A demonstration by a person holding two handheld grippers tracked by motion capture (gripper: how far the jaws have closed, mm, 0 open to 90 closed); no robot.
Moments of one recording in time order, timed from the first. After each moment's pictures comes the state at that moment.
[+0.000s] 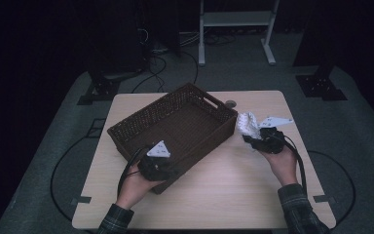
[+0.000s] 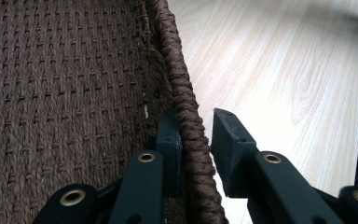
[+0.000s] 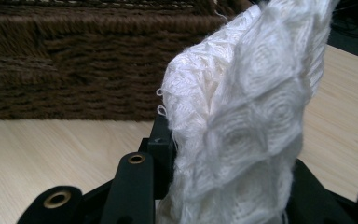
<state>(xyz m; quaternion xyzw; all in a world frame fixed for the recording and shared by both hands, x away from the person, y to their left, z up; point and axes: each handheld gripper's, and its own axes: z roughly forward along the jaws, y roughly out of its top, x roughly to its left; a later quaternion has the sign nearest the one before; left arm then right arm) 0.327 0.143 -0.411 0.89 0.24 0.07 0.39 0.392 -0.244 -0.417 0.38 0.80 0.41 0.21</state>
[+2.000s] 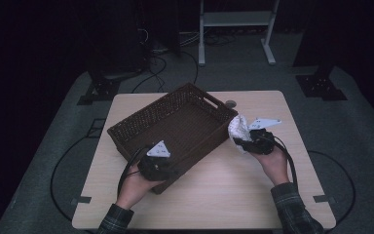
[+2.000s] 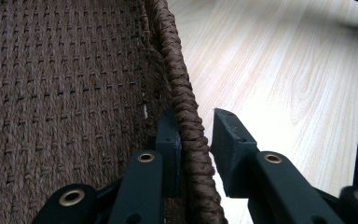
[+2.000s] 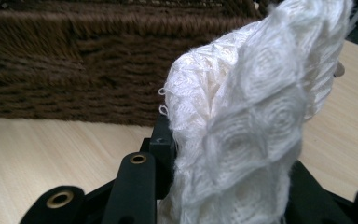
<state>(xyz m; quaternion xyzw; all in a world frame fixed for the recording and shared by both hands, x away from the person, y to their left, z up) 0.327 0.143 -0.411 0.89 0.24 0.06 0.39 0.395 -0.221 -0.424 0.36 0.82 0.42 0.18</state>
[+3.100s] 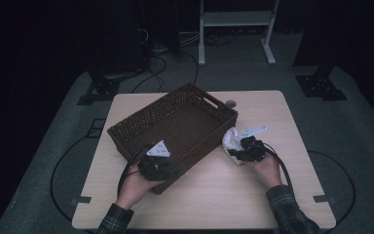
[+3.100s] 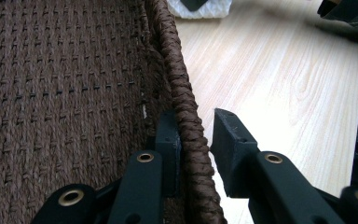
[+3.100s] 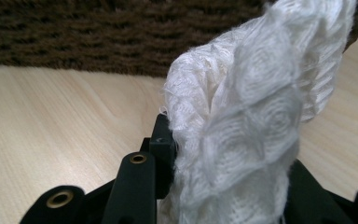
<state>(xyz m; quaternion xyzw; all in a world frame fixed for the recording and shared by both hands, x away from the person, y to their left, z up) 0.327 0.143 -0.411 0.88 0.24 0.06 0.39 0.404 -0.205 -0.472 0.36 0.85 0.36 0.13</state>
